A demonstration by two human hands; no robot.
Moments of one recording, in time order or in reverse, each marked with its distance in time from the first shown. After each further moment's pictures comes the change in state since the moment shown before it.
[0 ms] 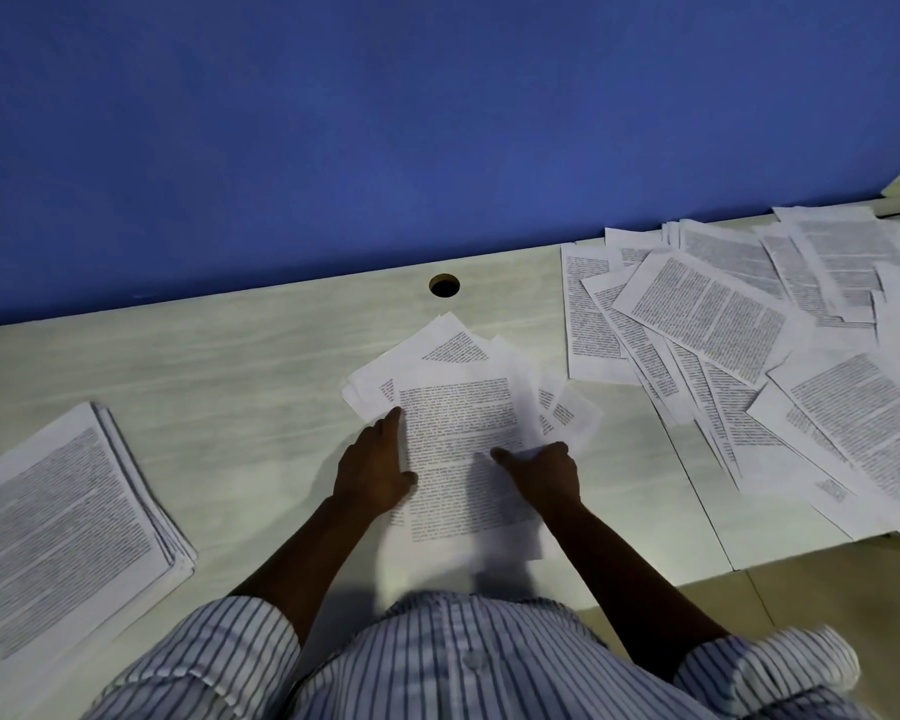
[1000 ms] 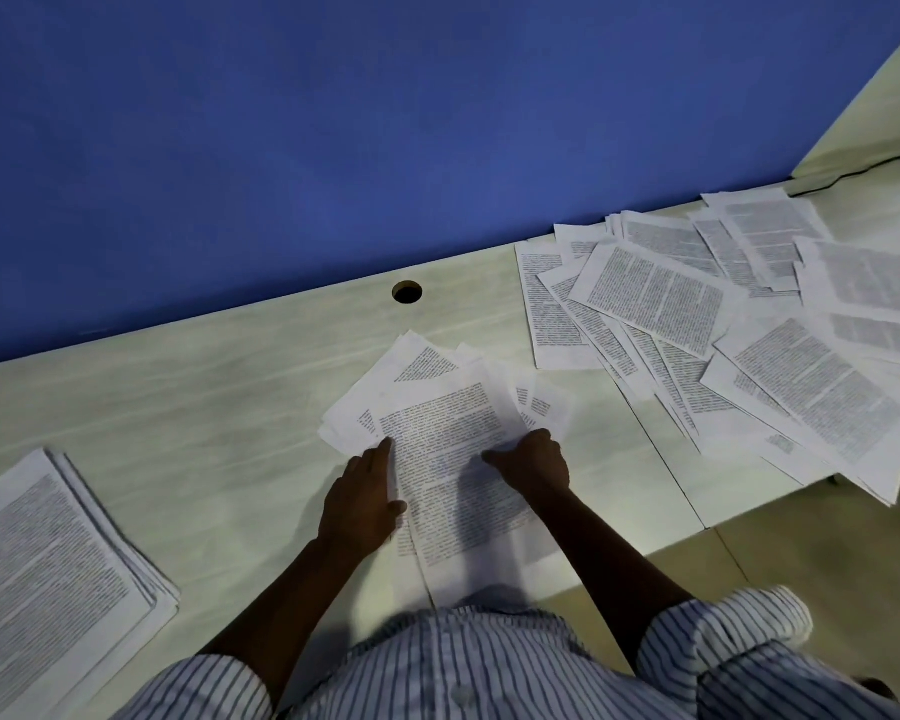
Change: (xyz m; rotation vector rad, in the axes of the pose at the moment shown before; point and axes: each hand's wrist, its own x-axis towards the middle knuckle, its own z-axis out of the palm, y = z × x) left_hand -0.024 -0.012 0.016 0.023 0.001 0.174; right_hand 0.003 0.005 -0.004 -0.145 0.071 0.013
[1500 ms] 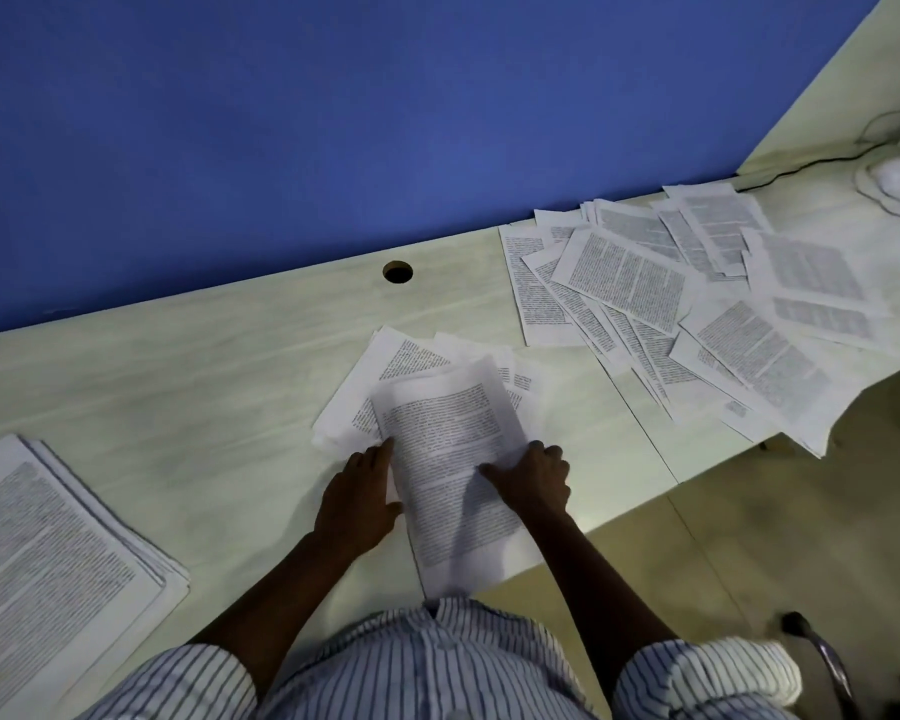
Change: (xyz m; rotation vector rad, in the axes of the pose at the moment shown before) left_hand -0.027 -0.022 -0.001 0.010 -0.105 0.115; right_hand -0.068 0.021 0.025 -0.130 0.115 0.040
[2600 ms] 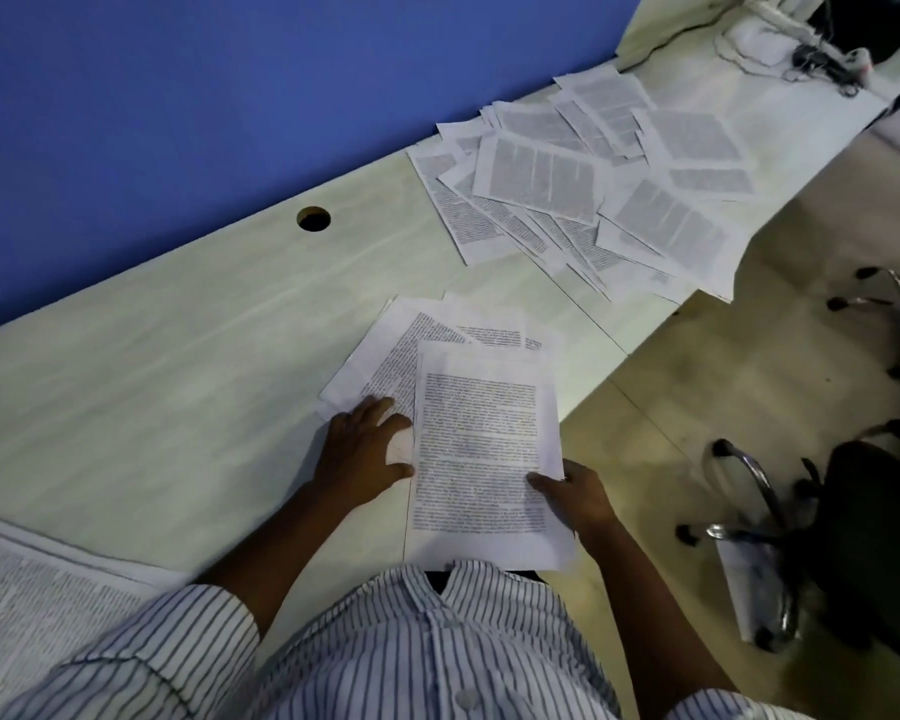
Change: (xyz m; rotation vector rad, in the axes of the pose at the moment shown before) left_hand 0.010 -0.025 0.001 0.169 -0.151 0.431; right_hand -0.107 0.110 0.032 0.699 -0.003 0.252
